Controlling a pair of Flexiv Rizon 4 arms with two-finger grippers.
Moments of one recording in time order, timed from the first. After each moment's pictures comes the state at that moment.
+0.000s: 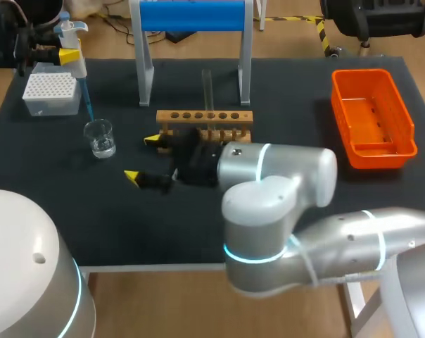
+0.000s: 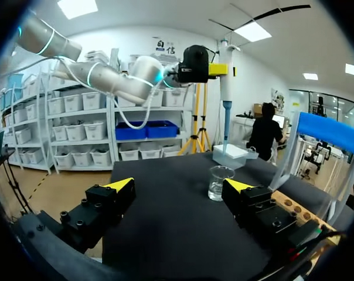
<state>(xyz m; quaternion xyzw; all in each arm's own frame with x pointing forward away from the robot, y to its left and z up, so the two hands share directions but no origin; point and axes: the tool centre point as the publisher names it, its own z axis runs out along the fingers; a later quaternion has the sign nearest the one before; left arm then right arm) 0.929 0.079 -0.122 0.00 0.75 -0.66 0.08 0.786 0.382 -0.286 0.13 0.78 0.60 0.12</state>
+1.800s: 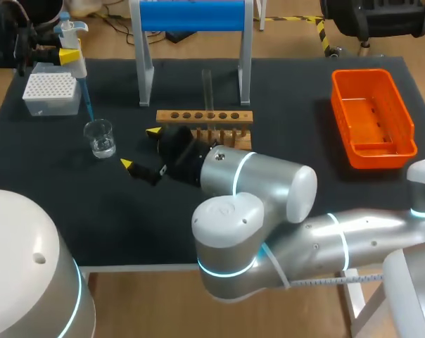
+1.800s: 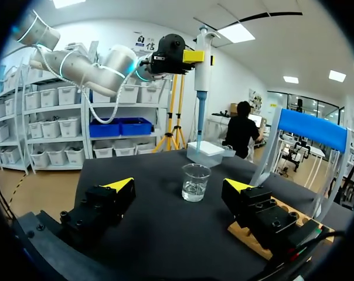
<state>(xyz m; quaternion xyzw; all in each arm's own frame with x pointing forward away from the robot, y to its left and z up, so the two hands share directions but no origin) 0.929 0.079 -0.122 0.00 0.75 -0.66 0.08 0.825 0.387 -0.300 0.19 0.77 0.58 0.20</state>
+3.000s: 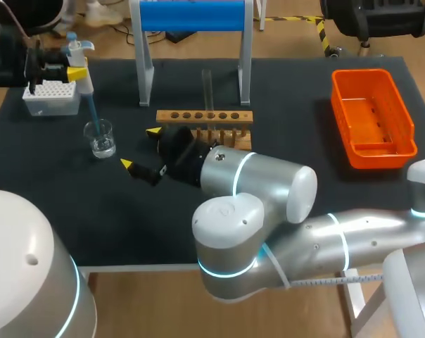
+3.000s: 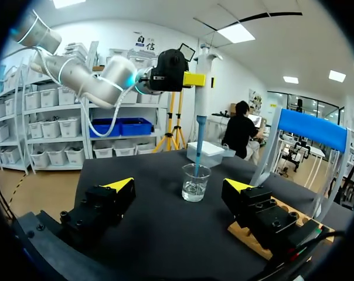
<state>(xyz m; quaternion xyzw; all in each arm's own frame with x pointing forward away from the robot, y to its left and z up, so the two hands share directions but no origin) 0.934 0.078 -0.171 -0.01 0.74 -0.67 0.08 0.825 0.387 -0.300 0.19 0.77 0.58 0.20</state>
